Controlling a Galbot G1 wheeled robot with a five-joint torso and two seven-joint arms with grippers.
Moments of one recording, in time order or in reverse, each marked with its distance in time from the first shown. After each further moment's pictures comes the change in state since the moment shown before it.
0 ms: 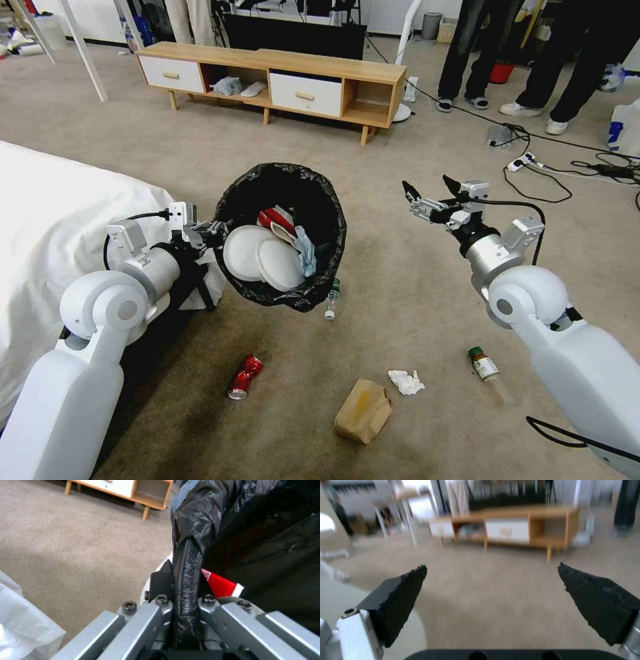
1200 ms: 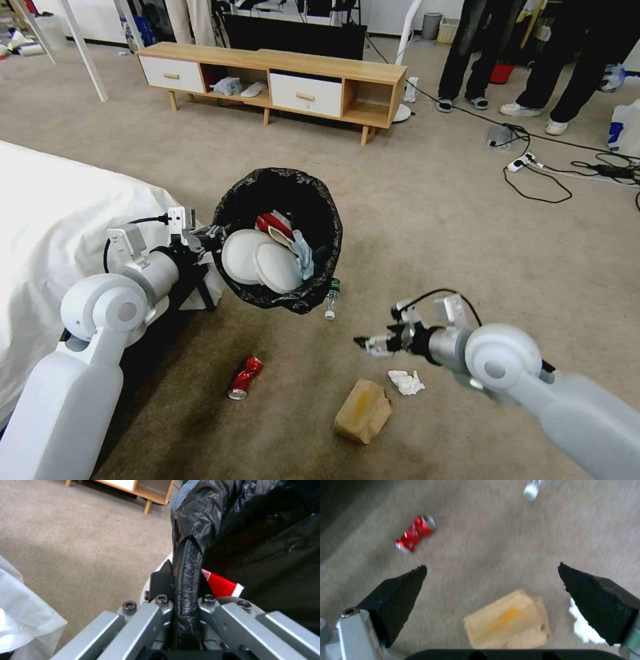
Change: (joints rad) left arm 0.016 0.001 -0.002 0.019 -0.006 0.001 0.004; right arm -0.118 -0.157 -0.364 0.102 0.283 -0.416 0.120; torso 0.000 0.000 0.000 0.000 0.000
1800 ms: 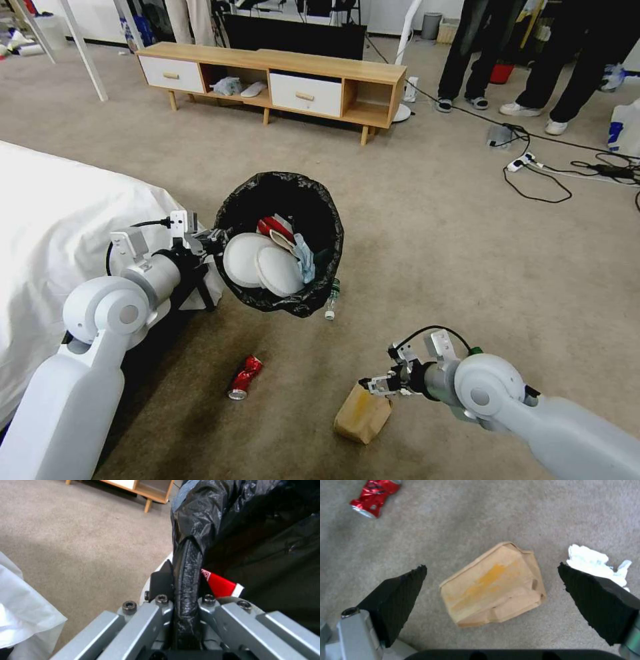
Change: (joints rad) left arm 0.008 -0.001 -0.003 -0.004 -0.005 0.001 -0.002; right arm -0.037 0.014 -0.054 -0.120 -0.002 0.003 0.013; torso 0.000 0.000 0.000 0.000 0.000
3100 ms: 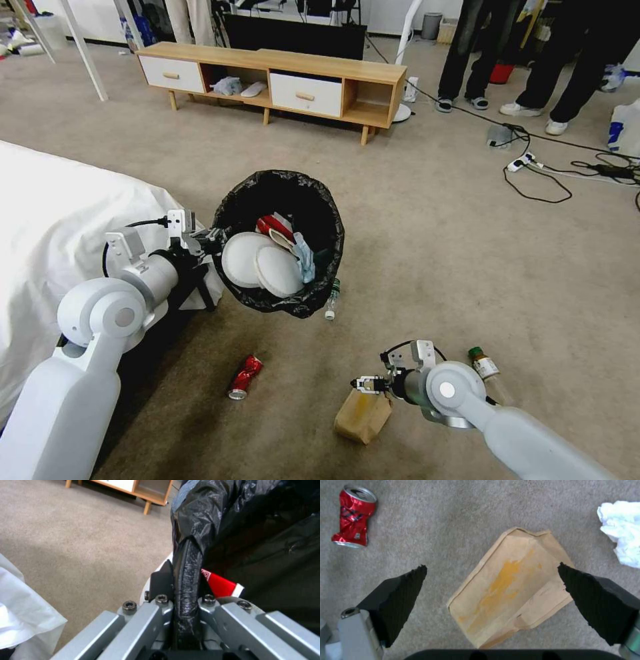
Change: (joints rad) left arm 0.012 0.005 -0.010 -0.027 -0.004 0.002 -0.006; right arm -0.017 0.187 0.013 -0.130 0.202 0.059 0.241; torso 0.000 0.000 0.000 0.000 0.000
